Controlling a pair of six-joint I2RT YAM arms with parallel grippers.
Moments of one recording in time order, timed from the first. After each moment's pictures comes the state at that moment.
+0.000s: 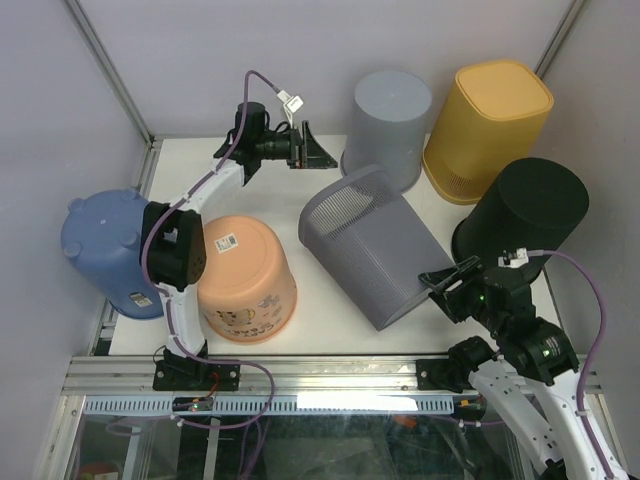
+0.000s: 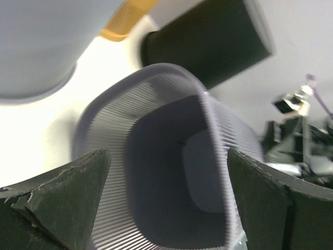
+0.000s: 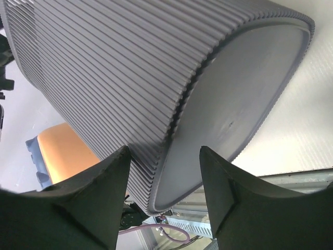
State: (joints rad) left arm -0.33 2.01 1.68 0.13 1.12 -0.63; right arm 0.44 0.33 0.74 -1.03 0.05 1.25
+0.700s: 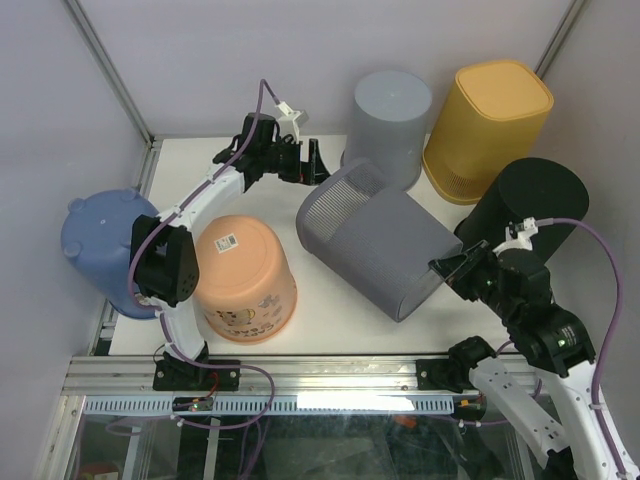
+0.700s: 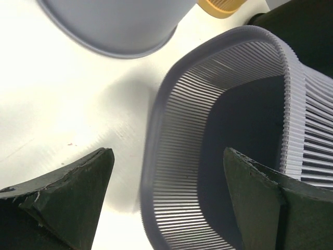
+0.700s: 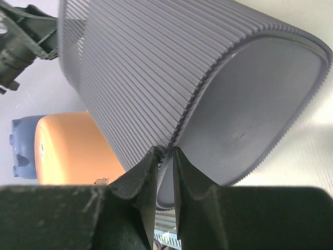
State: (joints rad) left arm -0.41 1.86 1.60 -0.32 0.58 -0.27; right arm 0.44 0.45 0.91 -0.99 0.06 1.01
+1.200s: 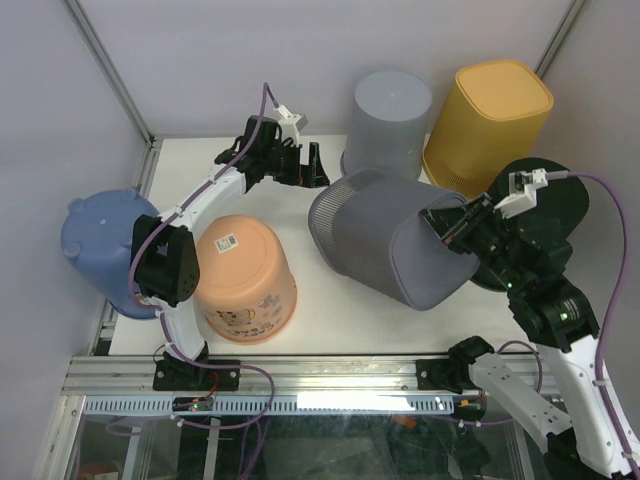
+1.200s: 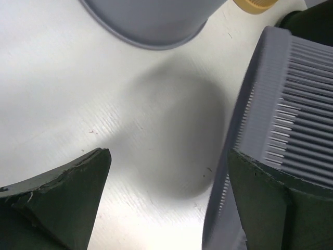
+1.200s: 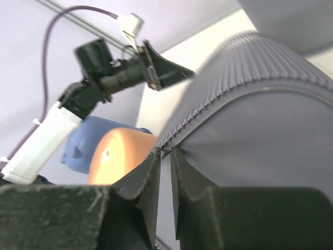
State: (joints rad) left arm -0.40 1.86 1.60 -0.36 0.47 -0.24; right arm 0.43 0.62 1.11 -0.69 -0.03 0.83
